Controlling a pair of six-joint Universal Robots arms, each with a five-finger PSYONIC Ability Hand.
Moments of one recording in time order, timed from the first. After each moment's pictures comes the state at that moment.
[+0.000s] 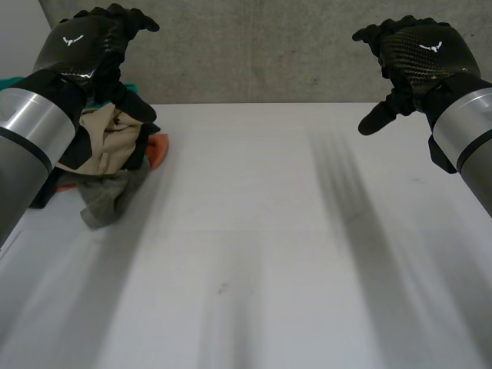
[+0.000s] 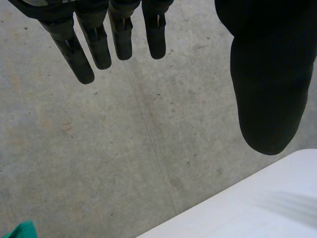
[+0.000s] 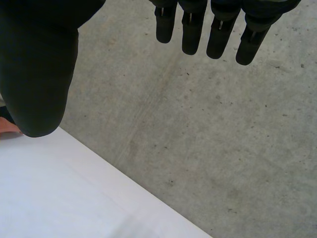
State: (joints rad) left arm 4.37 -1.61 -1.46 3.25 -1.43 3.12; right arm 1.94 -1.47 1.38 0.00 1.48 2.97; left_hand 0.31 0.28 0.27 0.28 0.10; right_hand 0.26 0.27 0.27 0.27 0.09
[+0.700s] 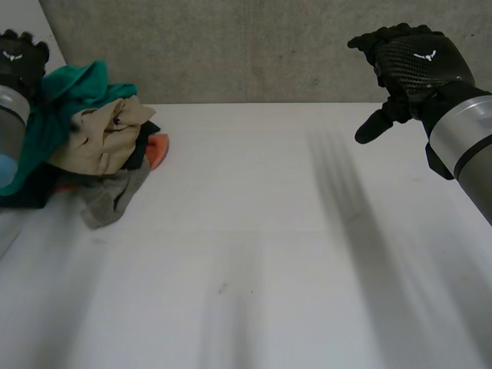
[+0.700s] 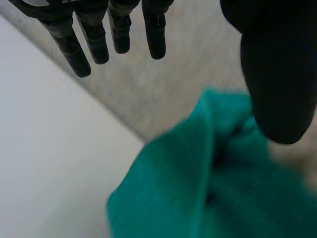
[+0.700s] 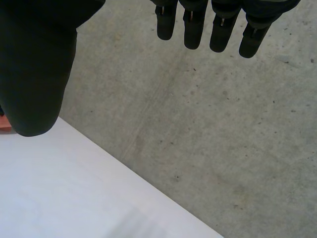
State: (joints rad) left arm 4.69 -2.21 -0.95 3.33 -1.54 3.68; right arm 1.95 -1.46 1.40 0.00 1.47 2.96; left_hand 0.31 0.21 0.21 0.20 0.05; right_hand 0.23 0.21 0.21 0.21 0.04
